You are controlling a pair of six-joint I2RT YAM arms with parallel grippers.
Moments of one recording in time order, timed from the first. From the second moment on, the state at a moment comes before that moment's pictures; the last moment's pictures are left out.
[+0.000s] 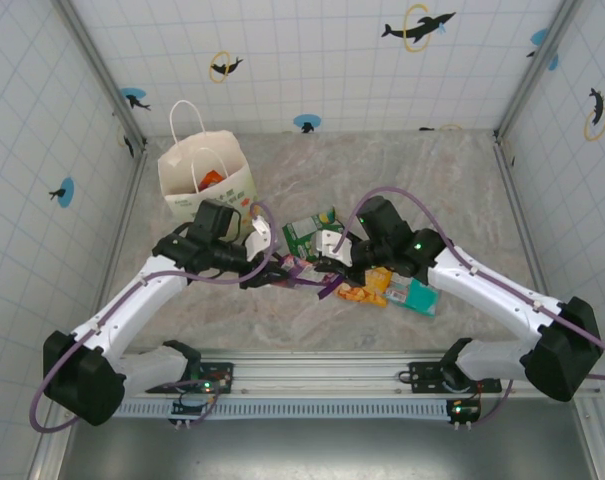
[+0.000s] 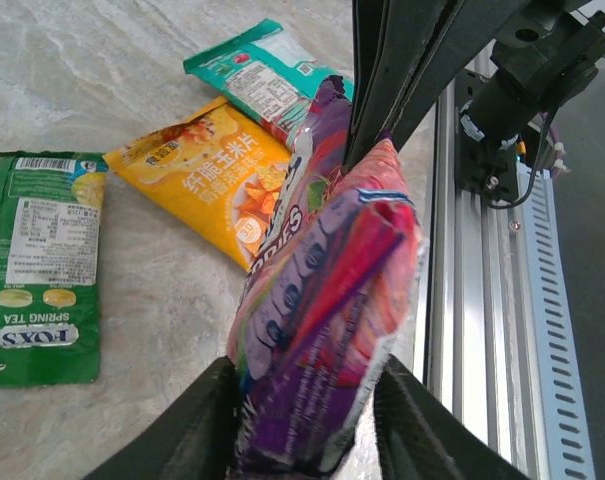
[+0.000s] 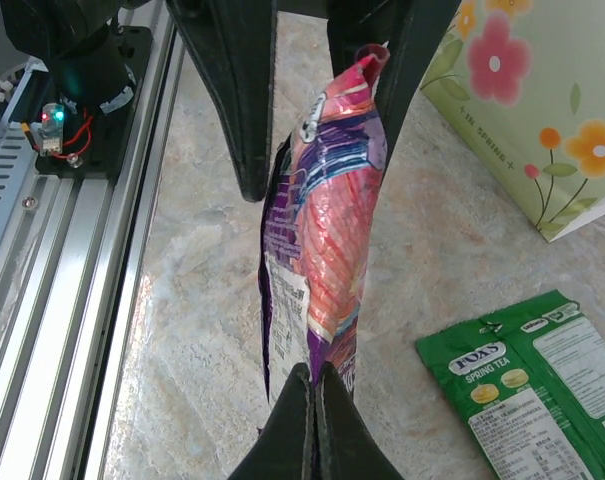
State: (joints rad) left arm -0.48 1.14 0.87 -0.68 0.86 0.52; right arm 0.81 1.25 0.99 -0.50 -0.56 -0.60
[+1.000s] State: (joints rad) left arm -0.48 1.28 1.30 -0.74 0.68 0.02; right arm 0.67 0.87 0.55 0.12 -0.21 0.00
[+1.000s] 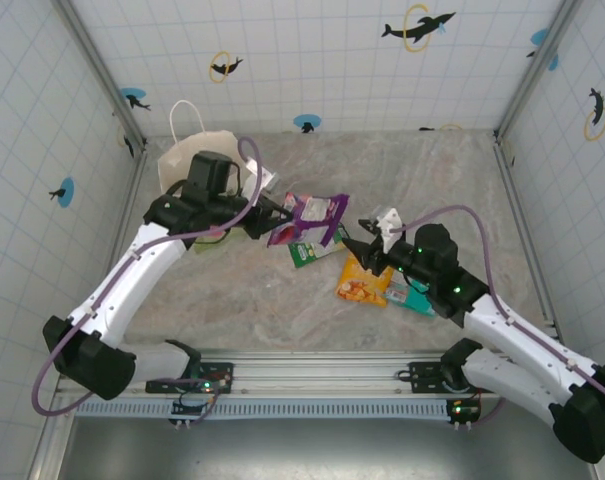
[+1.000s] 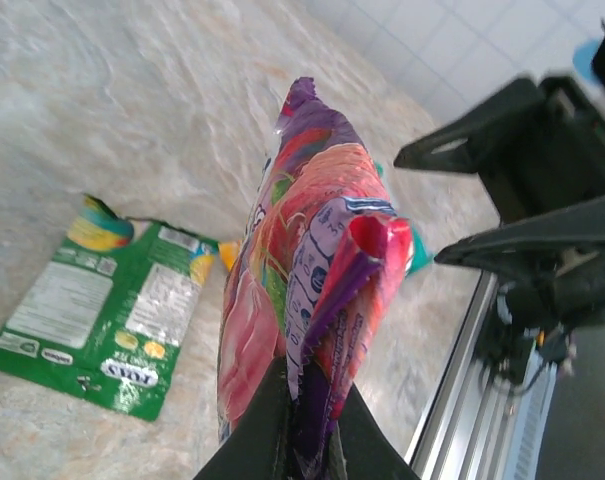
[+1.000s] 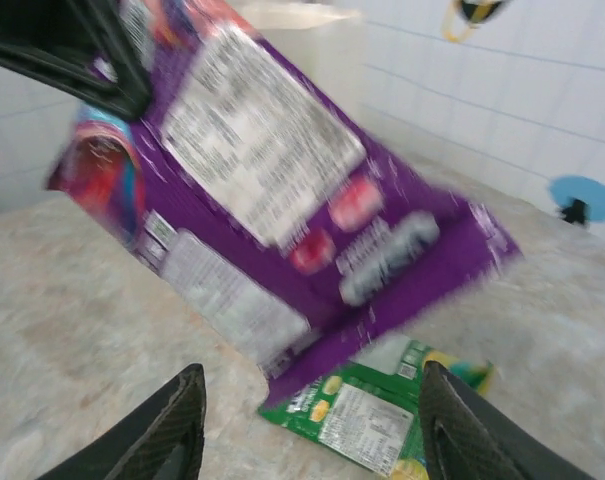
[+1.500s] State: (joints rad) left arm -0.33 1.36 1.56 -0.68 0.52 -0.42; right arm 0.65 0.78 0.44 0.23 0.02 0.33
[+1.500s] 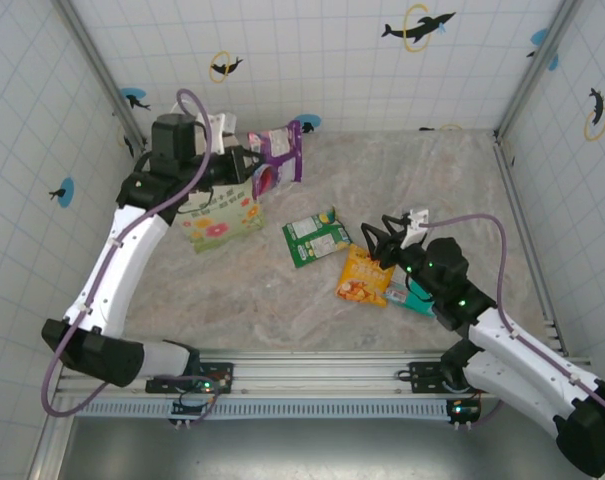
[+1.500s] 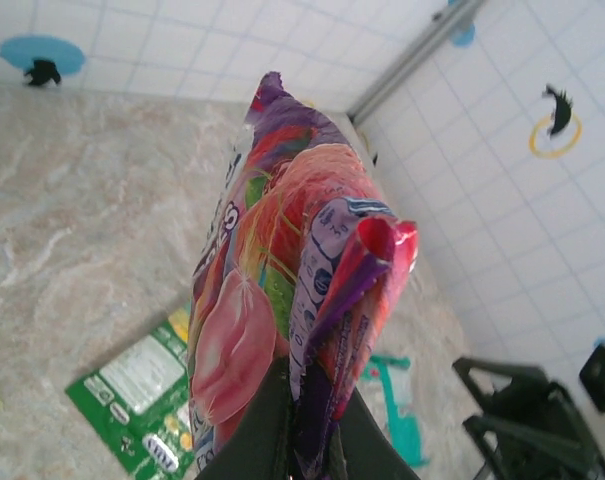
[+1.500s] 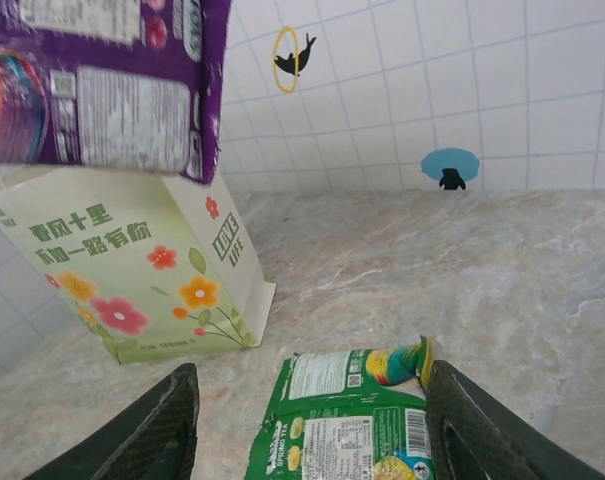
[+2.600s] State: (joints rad) left arm 0.00 1.41 1.76 -0.85 0.43 -0.77; right arm 0.67 0.91 0.44 0.25 -0.07 0.38
